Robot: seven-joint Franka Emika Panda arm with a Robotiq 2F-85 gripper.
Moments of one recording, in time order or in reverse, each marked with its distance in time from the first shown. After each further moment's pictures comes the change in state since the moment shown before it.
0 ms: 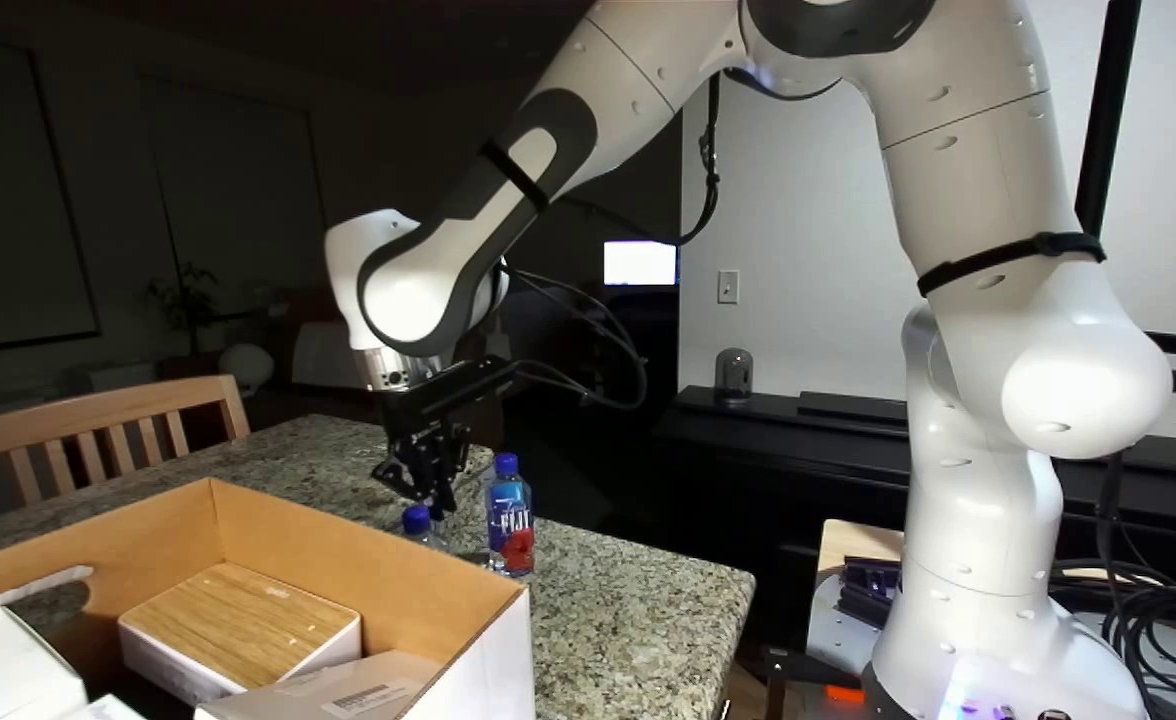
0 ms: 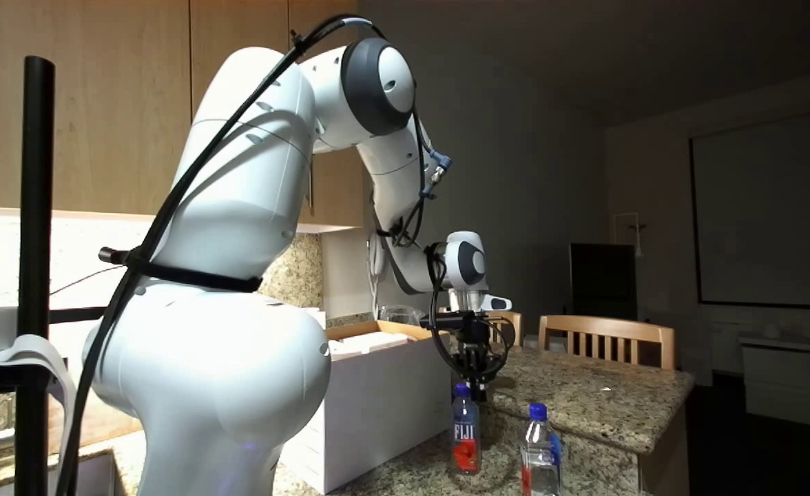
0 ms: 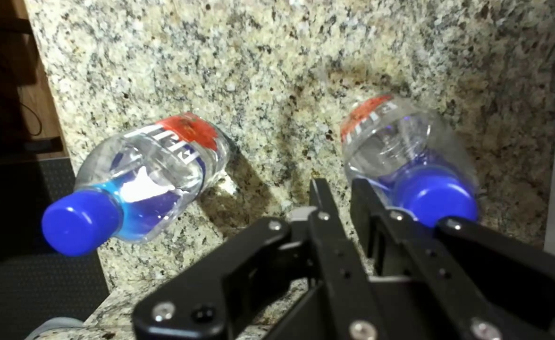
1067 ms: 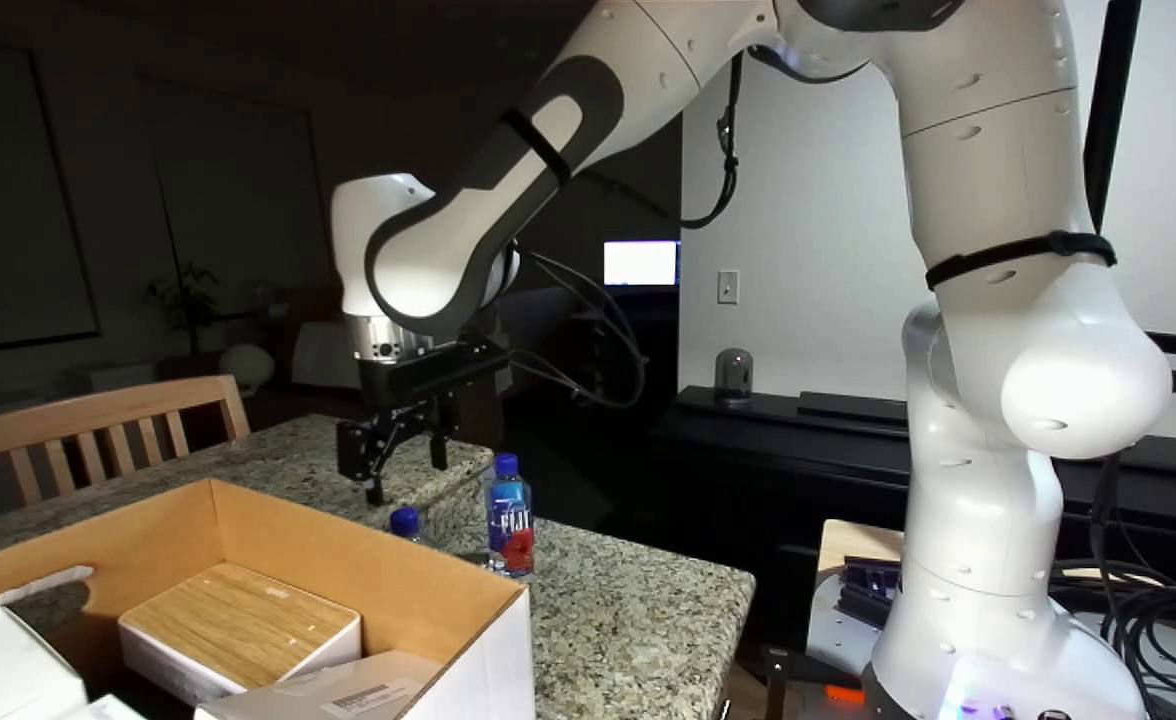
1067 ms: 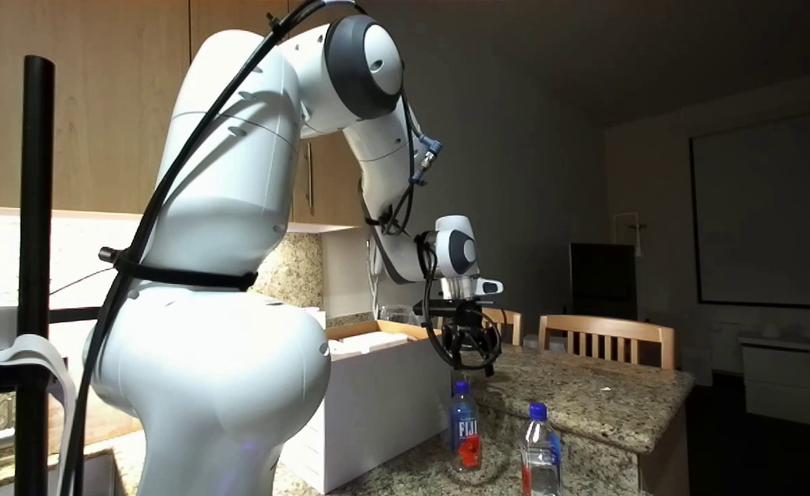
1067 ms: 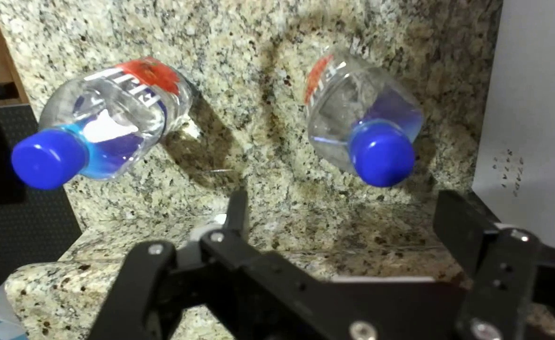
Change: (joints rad) arm -0.002 -0.082 0.028 -0.056 0.003 0.137 0.000
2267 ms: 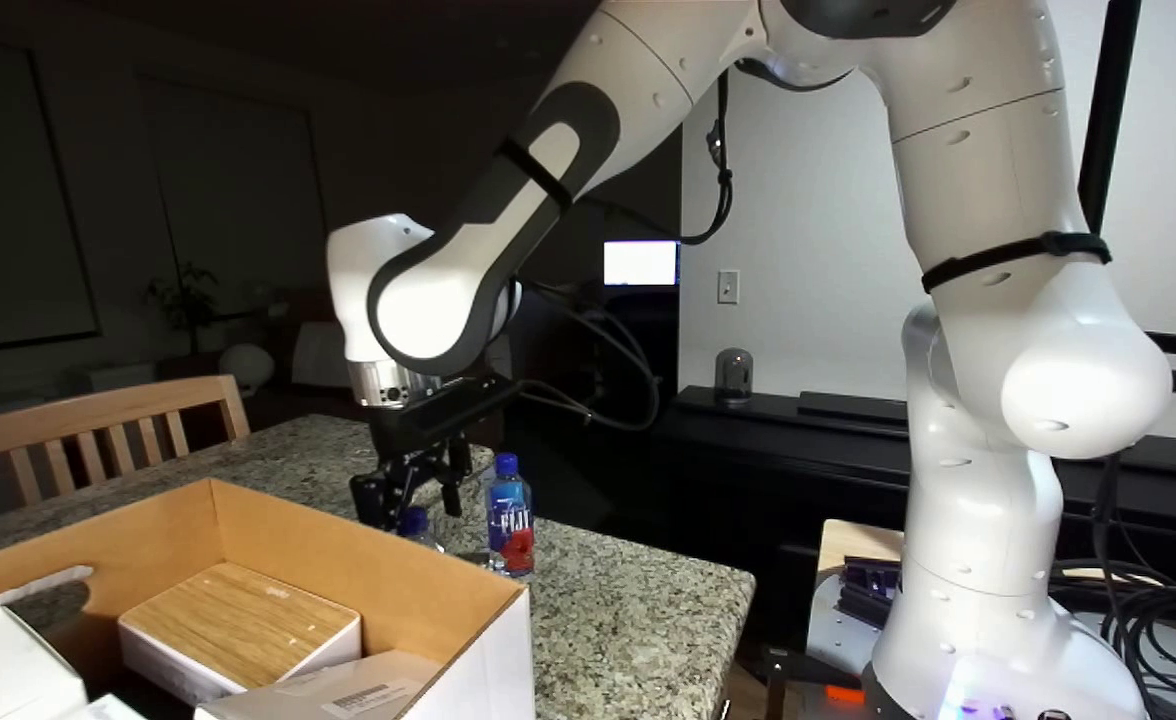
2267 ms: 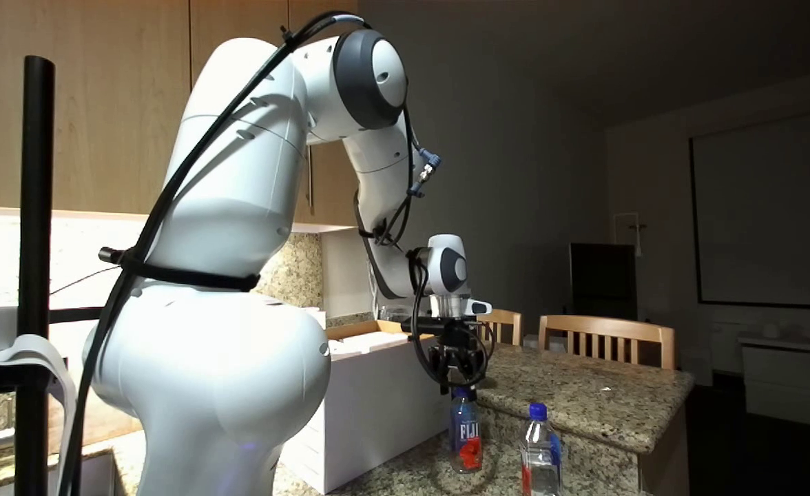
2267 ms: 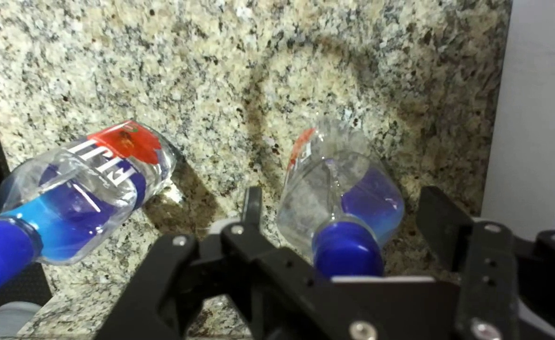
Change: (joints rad) arm 0.000 0.039 0.038 -0.044 0.013 -0.015 0.000
